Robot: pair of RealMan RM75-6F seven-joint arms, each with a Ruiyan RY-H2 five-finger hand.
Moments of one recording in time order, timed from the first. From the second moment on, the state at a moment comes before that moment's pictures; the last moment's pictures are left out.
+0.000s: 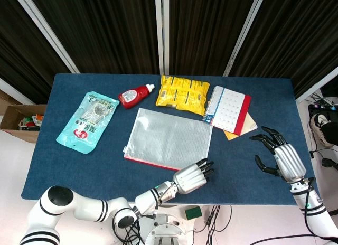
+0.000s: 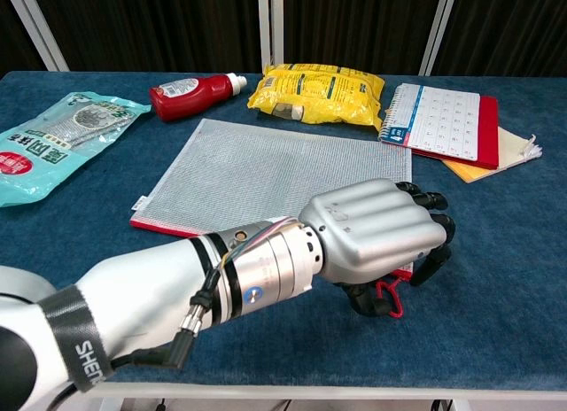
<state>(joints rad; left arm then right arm) -1.00 -2.00 -0.13 -1.39 1.34 0.82 0.67 0.28 -1.11 0.03 -1.63 -1.69 1.46 0.36</state>
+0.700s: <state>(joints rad) -1.00 -2.01 -0.11 -1.35 1.30 0.82 0.71 0.27 -1.11 0.03 -1.63 -1.68 1.46 0.37</state>
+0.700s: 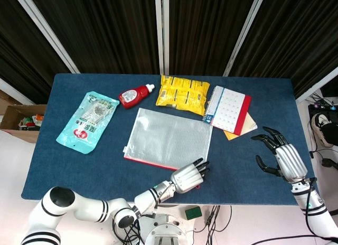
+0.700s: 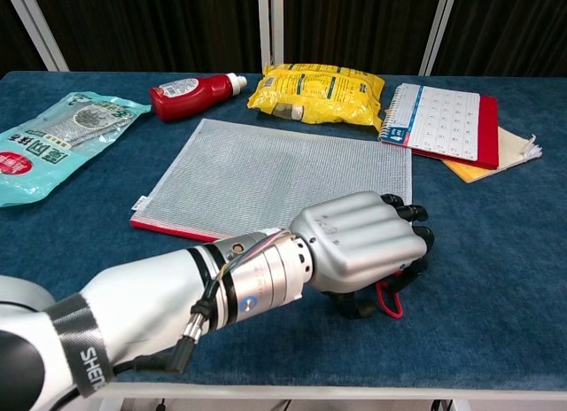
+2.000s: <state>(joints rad) -0.82 -1.80 -0.12 -1.65 1.43 1.17 0.56 0.34 -1.06 0.04 -1.69 -1.68 1.34 0.40</state>
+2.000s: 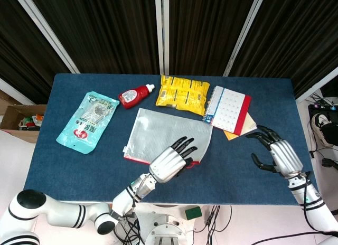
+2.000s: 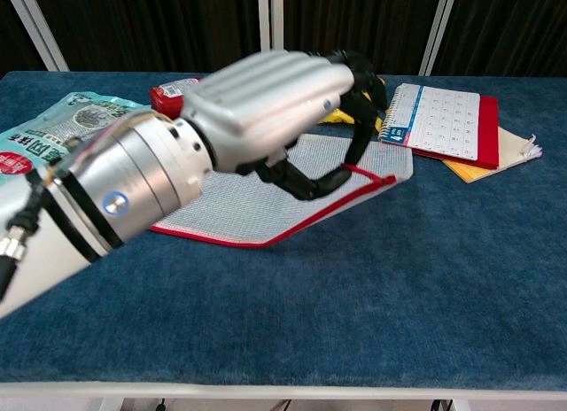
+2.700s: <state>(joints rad) -0.74 -1.67 -0.21 -1.82 1.38 1.25 0.54 0.65 -1.16 0.19 -1.94 -1.35 0.92 -0.18</state>
